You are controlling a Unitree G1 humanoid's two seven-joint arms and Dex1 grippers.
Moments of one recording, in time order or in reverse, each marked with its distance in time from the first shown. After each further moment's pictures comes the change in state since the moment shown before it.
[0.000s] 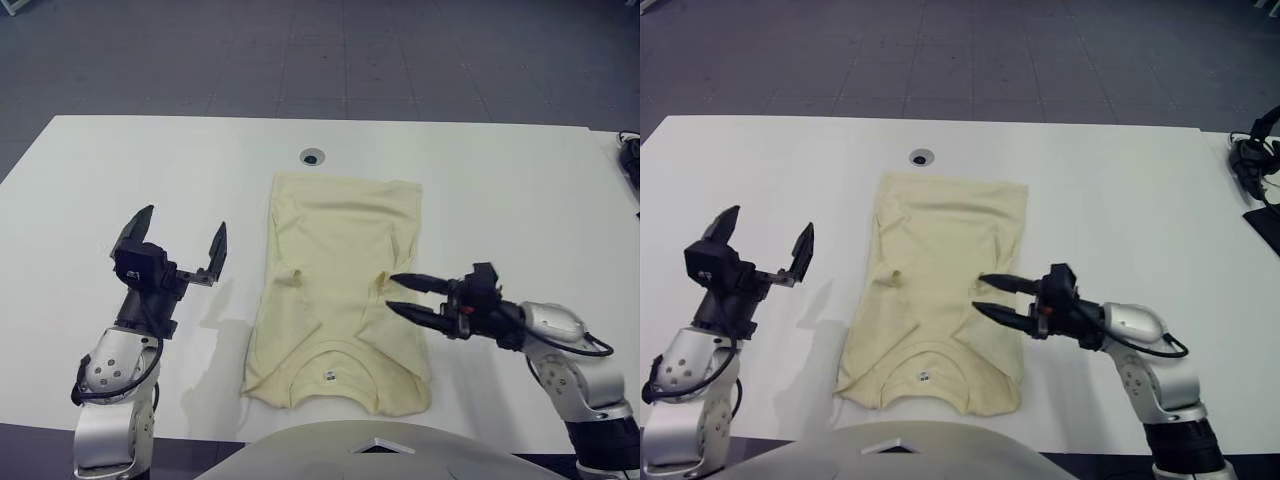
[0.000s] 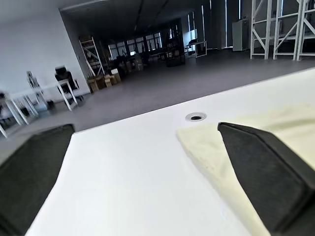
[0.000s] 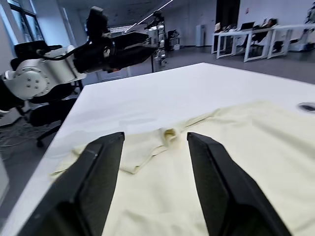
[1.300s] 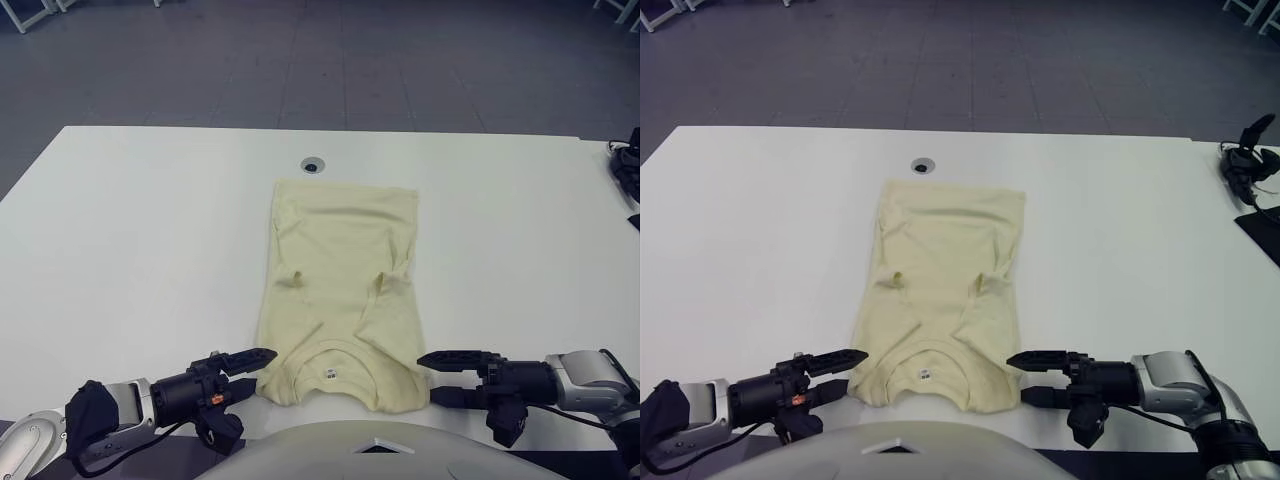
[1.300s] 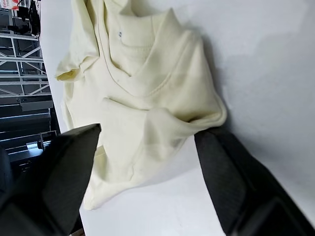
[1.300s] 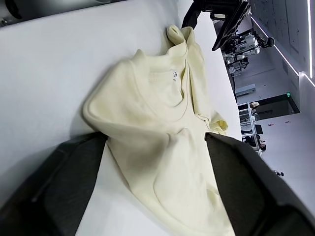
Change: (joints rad) left arm 0.227 0.554 -0.198 0.151 0.768 -0.779 -0.143; right arm 0.015 -0.235 0.200 0.630 -0.922 -1.618 -0.347
